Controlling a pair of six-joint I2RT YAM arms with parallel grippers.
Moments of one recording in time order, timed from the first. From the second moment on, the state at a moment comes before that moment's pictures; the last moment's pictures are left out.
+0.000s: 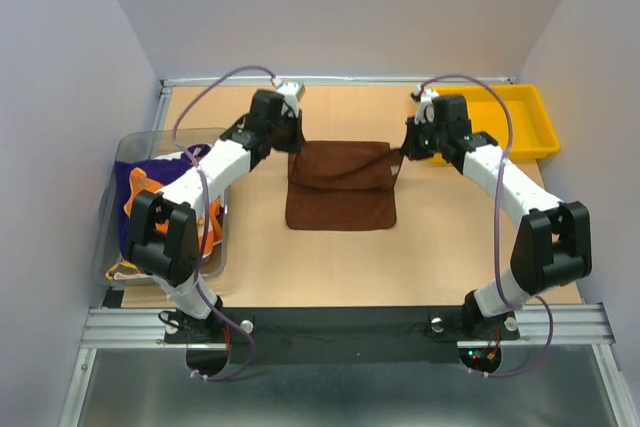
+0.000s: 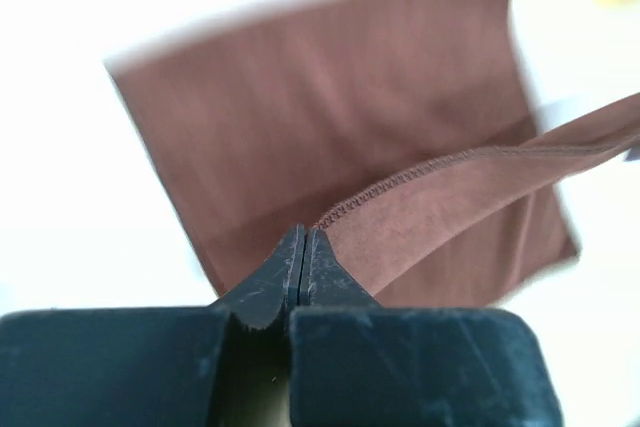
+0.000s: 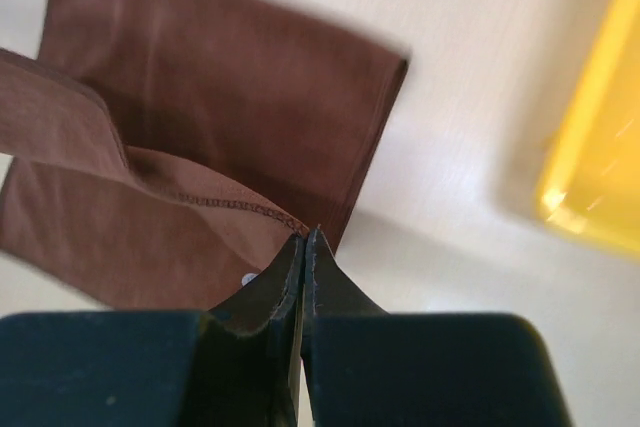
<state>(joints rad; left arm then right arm) -0.44 1.63 1.21 -0.28 0.16 -0.24 0.24 1.50 1.11 -0.36 -0.26 0.10</state>
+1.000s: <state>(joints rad) -0.25 1.98 1.78 -0.06 0.23 -0.16 0.24 2.00 1.85 -0.08 0.07 -0.35</state>
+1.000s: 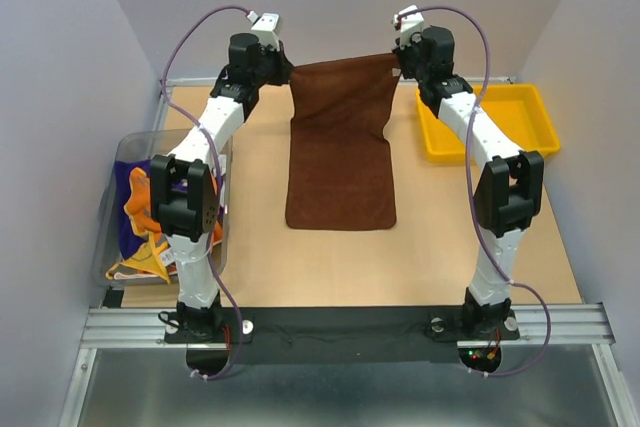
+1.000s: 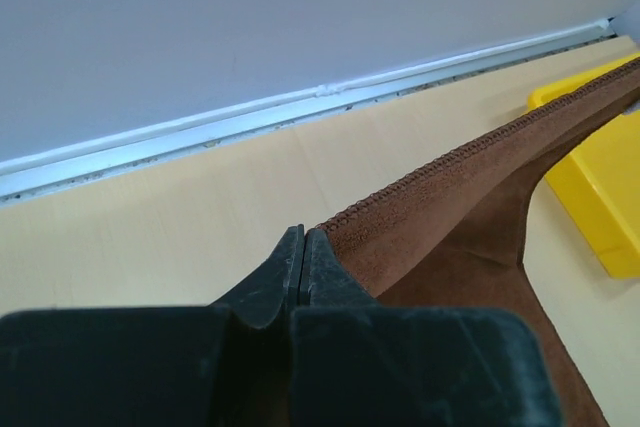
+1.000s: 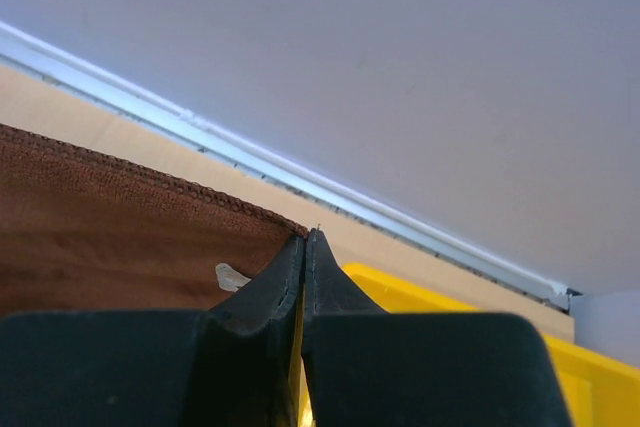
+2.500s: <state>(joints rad) -0.20 1.54 1.14 -0.07 0.43 -0.27 0.25 1.40 1.14 -0.16 -0.26 -0.13</state>
